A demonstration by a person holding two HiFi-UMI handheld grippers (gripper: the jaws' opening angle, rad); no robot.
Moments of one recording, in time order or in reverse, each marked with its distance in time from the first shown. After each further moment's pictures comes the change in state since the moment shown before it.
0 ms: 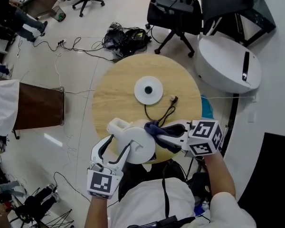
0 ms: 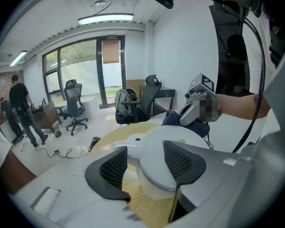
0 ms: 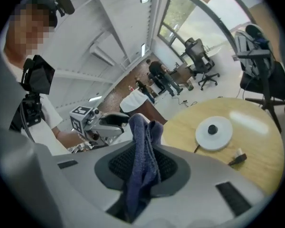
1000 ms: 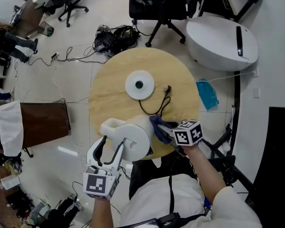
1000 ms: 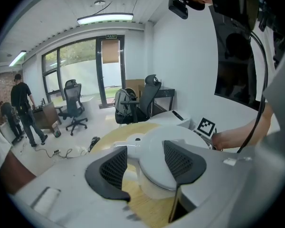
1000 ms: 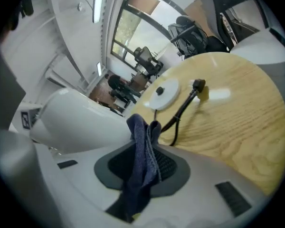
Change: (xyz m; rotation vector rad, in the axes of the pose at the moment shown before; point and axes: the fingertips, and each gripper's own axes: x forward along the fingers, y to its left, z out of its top) left arm -0.004 0.009 0.002 0.001 -0.003 -0.001; right arm 0.047 -0.099 -0.127 0.433 -0.169 -0.335
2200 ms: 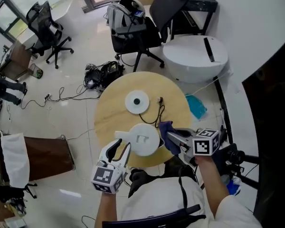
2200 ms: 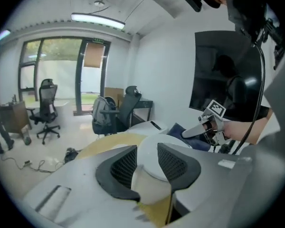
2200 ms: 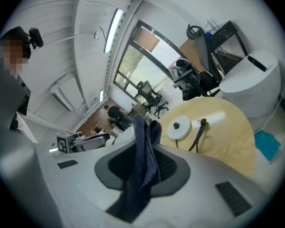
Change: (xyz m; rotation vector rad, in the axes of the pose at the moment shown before) left arm -0.010 0.004 0.005 0.046 -0.140 -0.310; right arm -0.110 0.113 0.041 0.020 -0.409 -0.039
